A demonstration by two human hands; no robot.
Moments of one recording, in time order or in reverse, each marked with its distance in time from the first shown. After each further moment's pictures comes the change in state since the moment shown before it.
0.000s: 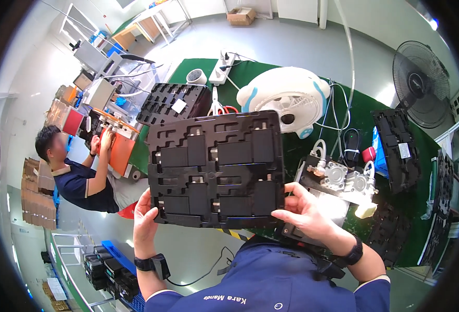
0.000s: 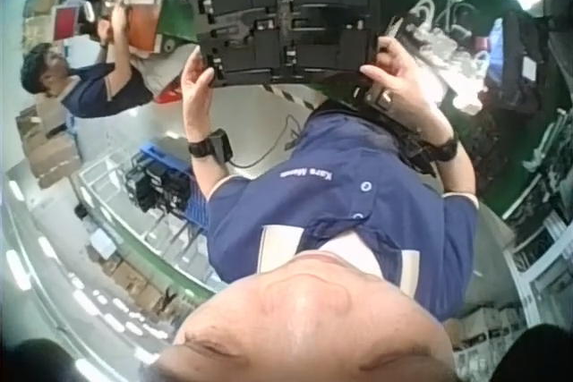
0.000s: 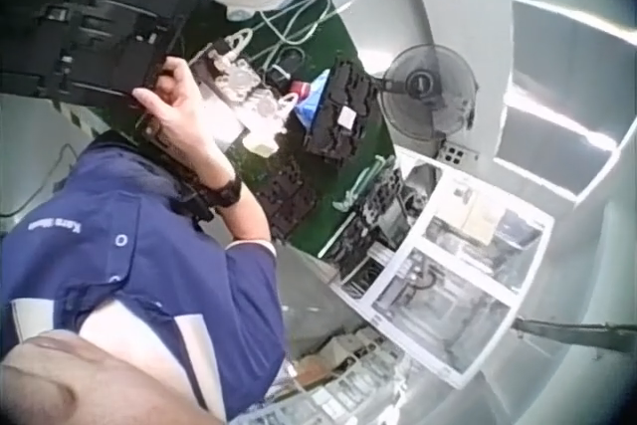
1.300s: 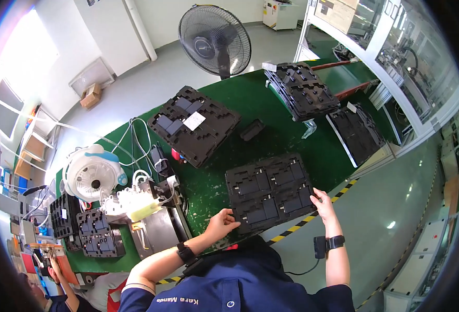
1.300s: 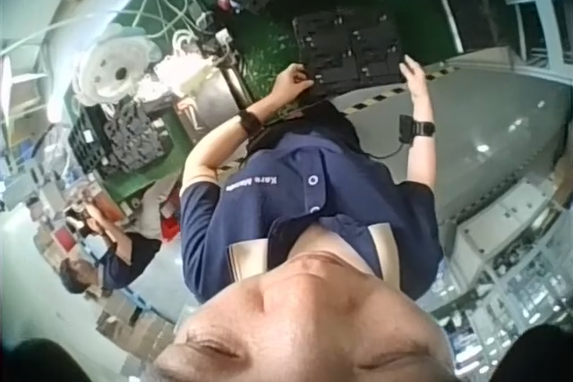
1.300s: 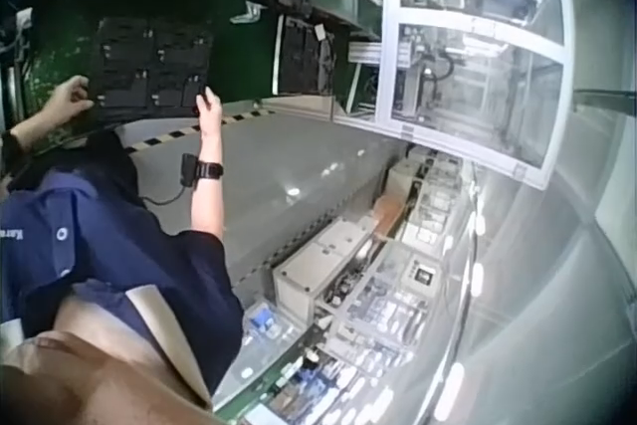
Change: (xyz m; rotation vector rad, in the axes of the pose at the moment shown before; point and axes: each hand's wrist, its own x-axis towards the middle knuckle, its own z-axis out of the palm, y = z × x) left_hand -0.116 -0.331 0.440 0.738 -1.136 -0.330; right_hand -0.478 0.253 -0.259 -0.103 1.474 -0.044
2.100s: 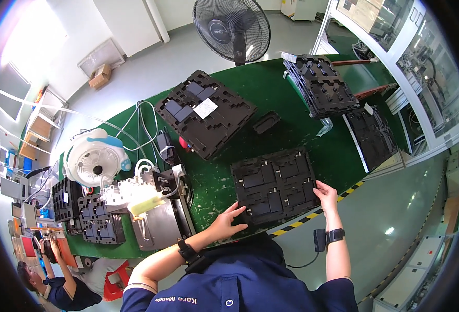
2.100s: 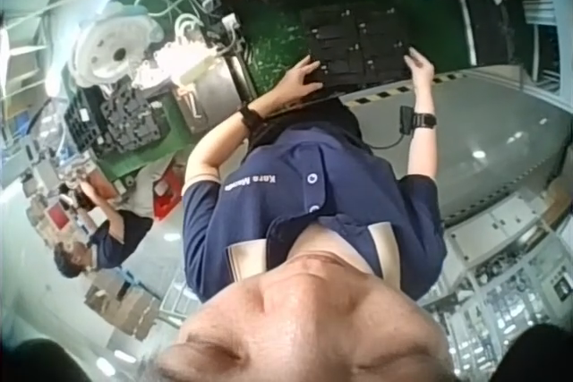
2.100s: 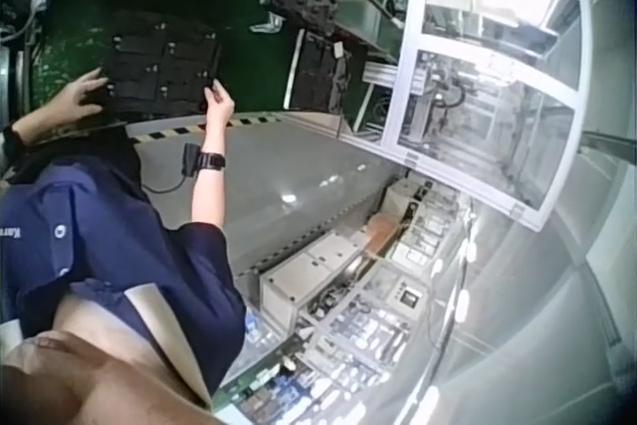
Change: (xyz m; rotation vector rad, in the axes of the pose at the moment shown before) left_hand -0.006 -0.001 -0.006 0.230 -0.154 0.121; right_hand 0.046 0.002 0.019 0.015 0.045 0.023
